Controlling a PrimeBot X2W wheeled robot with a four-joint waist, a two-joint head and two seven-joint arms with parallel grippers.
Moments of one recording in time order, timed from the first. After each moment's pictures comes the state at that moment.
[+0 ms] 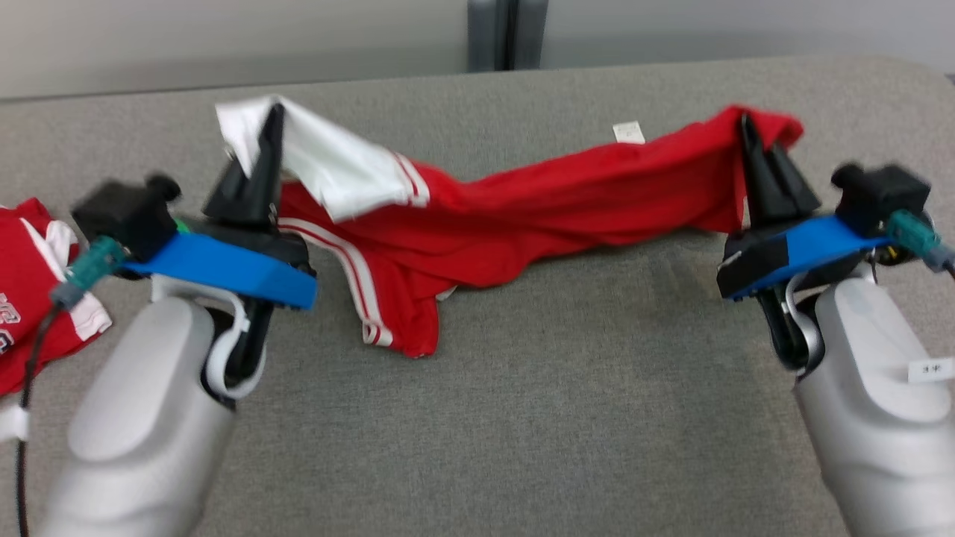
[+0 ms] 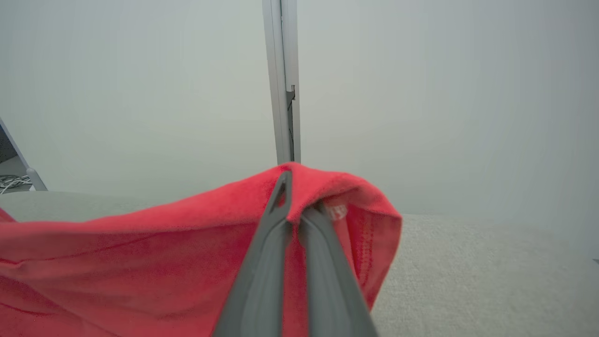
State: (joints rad) left arm -0.55 0.27 -0.38 0.37 -0.61 -0.13 -0.26; right arm -0.61 -0.15 0.10 0.55 0.23 0.13 -0.26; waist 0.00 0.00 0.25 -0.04
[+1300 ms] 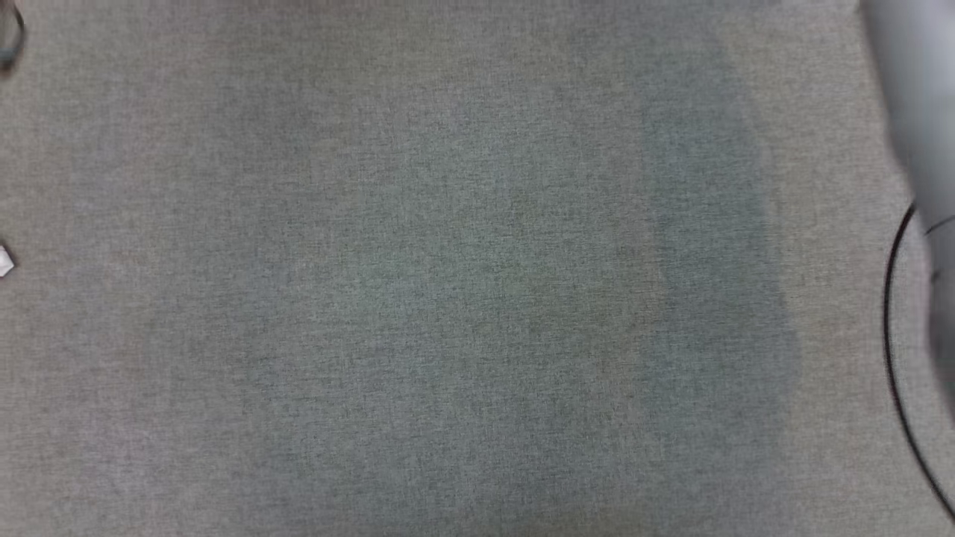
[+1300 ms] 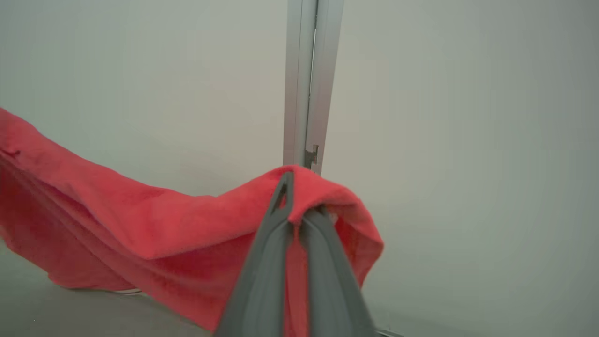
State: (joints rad) left arm -1.51 0.42 -0.68 0.72 -0.90 -0.13 -0.26; right arm -1.62 -0.13 0.28 1.18 0.28 0.13 -0.25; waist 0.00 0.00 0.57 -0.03
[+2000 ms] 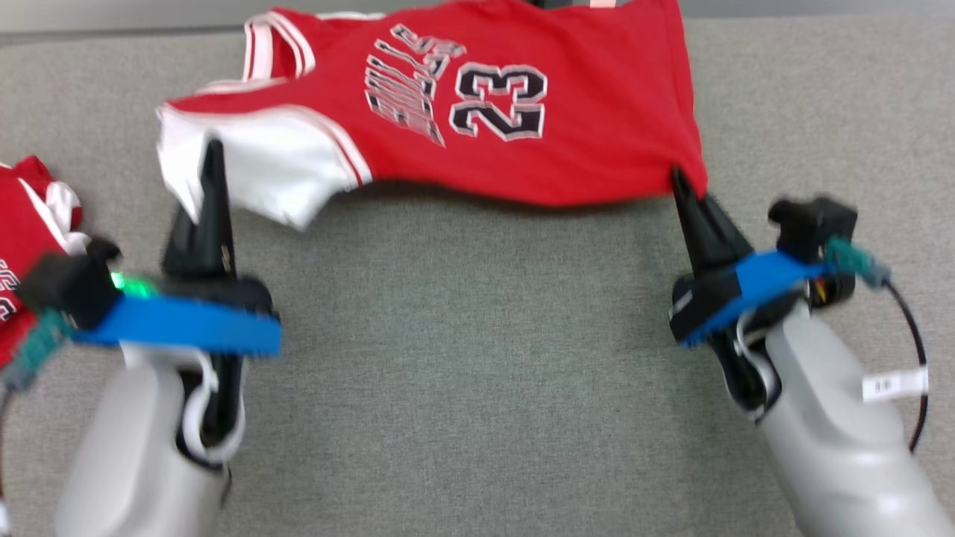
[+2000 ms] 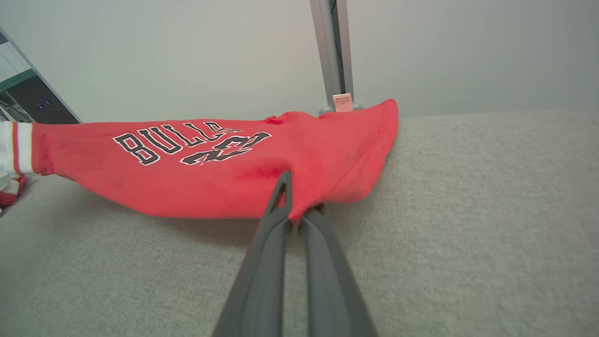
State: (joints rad) left arm -0.48 0.27 -0.24 0.27 -0.66 -0.13 -0.26; right arm -0.70 -0.15 0.31 0.71 0.47 0.13 -0.26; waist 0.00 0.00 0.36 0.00
